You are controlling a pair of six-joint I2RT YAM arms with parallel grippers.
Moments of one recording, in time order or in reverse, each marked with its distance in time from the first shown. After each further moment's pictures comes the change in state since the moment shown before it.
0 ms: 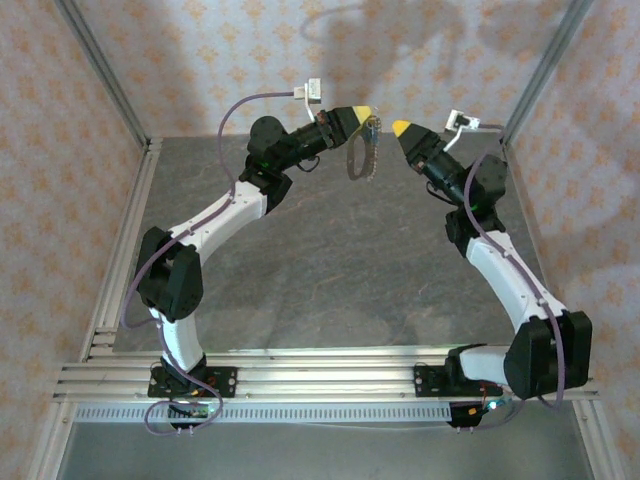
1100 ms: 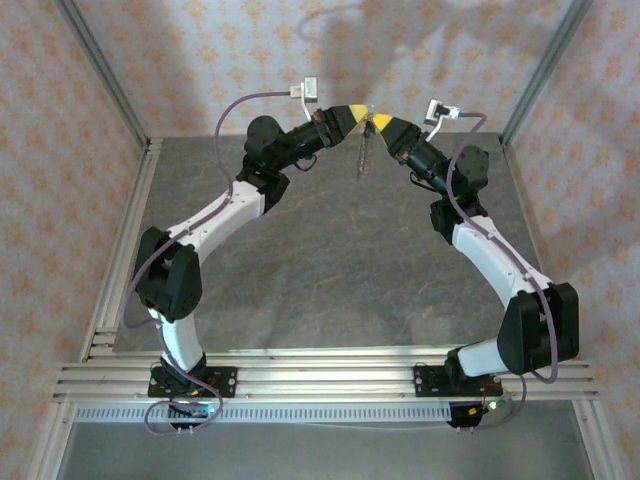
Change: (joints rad) left arm 0.010 -0.004 -0.008 0.008 0.003 -0.003; right arm 0.073 0.142 0.082 0.126 -0.029 0.065
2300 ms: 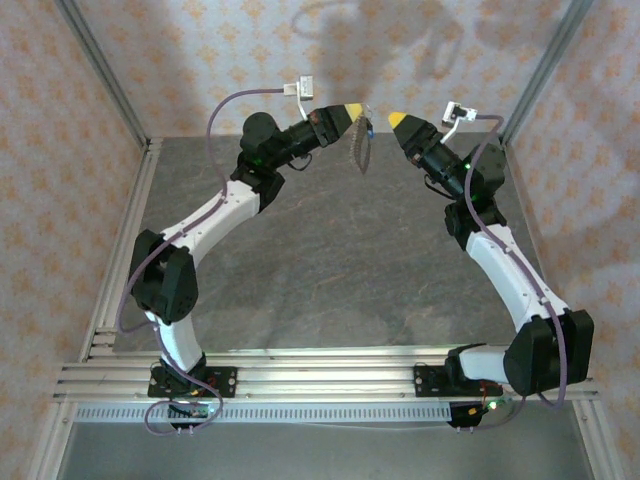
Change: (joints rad) left arm 0.022 -0.024 -0.006 -0.060 -0.018 0.115; right arm -0.053 -0.113 0.005 -0.232 0.051 -0.116
